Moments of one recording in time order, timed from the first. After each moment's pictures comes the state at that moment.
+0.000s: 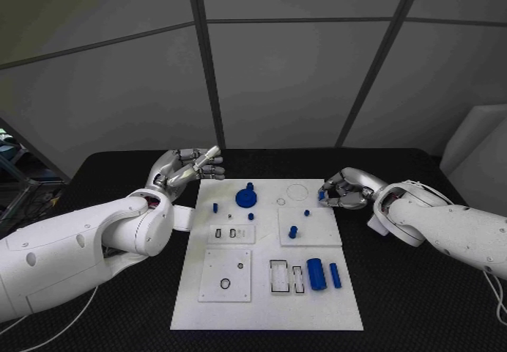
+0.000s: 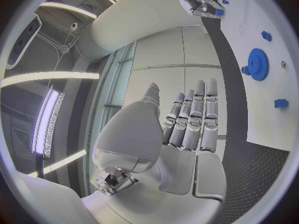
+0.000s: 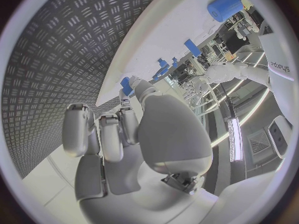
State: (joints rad) left arm 1.13 -0.91 0.07 1.59 -0.11 -0.47 0.45; left_hand 1.37 0.04 -0.08 0.20 0.17 0.91 0.23 0.09 0.07 0.97 0.18 0.09 0.06 1.08 0.12 0.19 0.25 0.19 0.87 0.23 0.53 0.26; right arm 1.16 -0.81 0.01 1.25 -1.19 -0.29 0.11; right_hand 1.39 -0.03 0.26 0.06 0.25 1.03 0.14 0.13 0.14 1.42 0.06 1.40 1.31 1.46 -0.01 1.57 1.31 0.08 1.40 0.11 1.44 1.29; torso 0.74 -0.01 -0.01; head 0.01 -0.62
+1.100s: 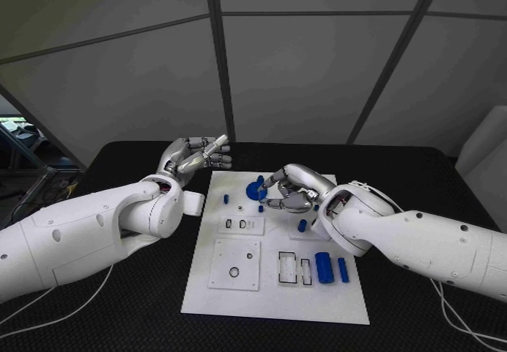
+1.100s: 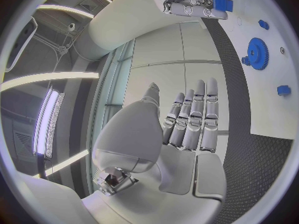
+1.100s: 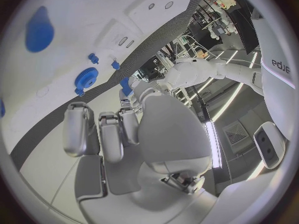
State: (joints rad) left arm 1.13 -0.88 0.07 1.53 -0.11 -0.47 0.44; left_hand 1.37 0.04 -0.08 0.20 0.17 0.91 0.23 0.08 0.07 0.97 0.18 0.09 0.06 1.08 0.12 0.19 0.25 0.19 0.86 0.23 0.54 0.26; right arm 1.15 -0.63 0.01 1.50 -1.25 -0.40 0.01; right_hand 1.39 -0.02 0.28 0.05 0.24 1.03 0.14 0.13 0.14 1.42 0.06 1.40 1.31 1.47 -0.01 1.57 1.31 0.08 1.40 0.10 1.44 1.29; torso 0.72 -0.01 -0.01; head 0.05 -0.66
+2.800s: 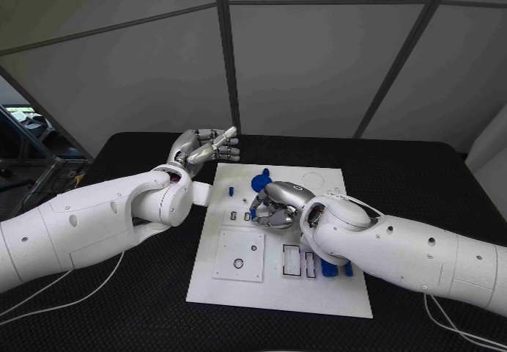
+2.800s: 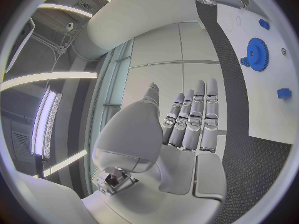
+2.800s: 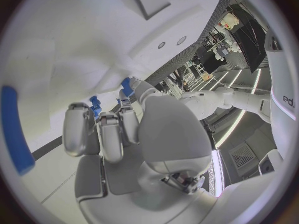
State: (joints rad) left arm 1.13 -0.85 0.07 1.50 -0.11 -0.47 0.43; left_hand 1.37 0.04 -0.08 0.20 0.17 0.91 0.23 0.08 0.07 0.97 0.18 0.09 0.06 1.08 0.12 0.19 0.25 0.19 0.86 0.23 0.54 0.26; right arm 1.11 -0.51 -0.03 1.45 -1.47 -0.30 -0.17; right_hand 1.39 -0.02 0.28 0.05 0.23 1.03 0.14 0.13 0.14 1.42 0.06 1.39 1.31 1.47 -0.01 1.57 1.31 0.08 1.40 0.10 1.44 1.28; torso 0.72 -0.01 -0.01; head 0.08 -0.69
